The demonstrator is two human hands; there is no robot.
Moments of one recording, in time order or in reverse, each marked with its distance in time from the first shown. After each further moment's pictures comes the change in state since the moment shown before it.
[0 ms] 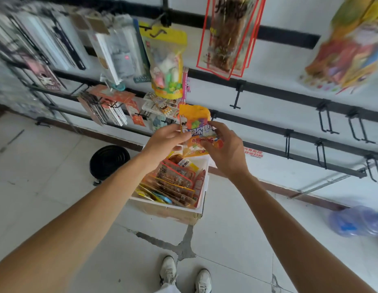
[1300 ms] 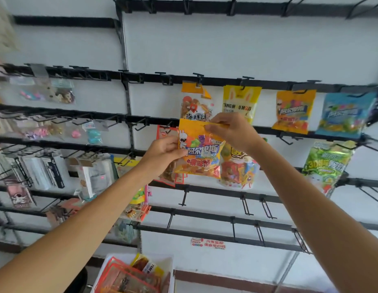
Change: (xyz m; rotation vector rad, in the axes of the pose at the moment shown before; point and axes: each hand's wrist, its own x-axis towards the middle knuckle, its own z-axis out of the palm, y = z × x) left_hand -0.064 0.280 0.077 0.073 -0.149 0.629; right_hand 0.065 -0.214 -0.305 -0.227 0.087 -0.396
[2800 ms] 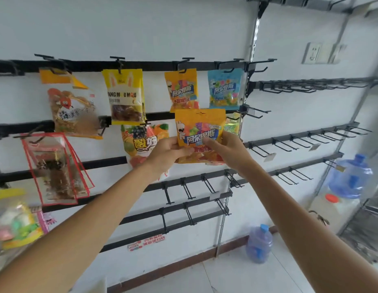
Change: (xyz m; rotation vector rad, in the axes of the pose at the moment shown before) left_hand 0.097 -0.012 0.262 -0.133 -0.400 -0.083; right_hand -0.166 0.141 -0.128 0.238 0.345 0.449
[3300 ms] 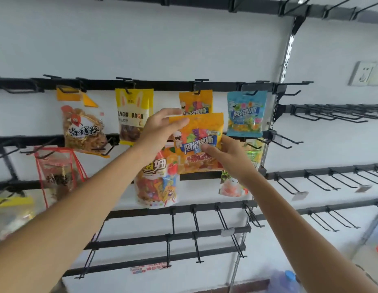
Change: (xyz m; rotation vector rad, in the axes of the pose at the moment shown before) left_hand 0.074 0.065 -0.037 0.086 0.328 0.210; right_hand 0.096 0.013 -0.008 0.084 -0.161 -0.165
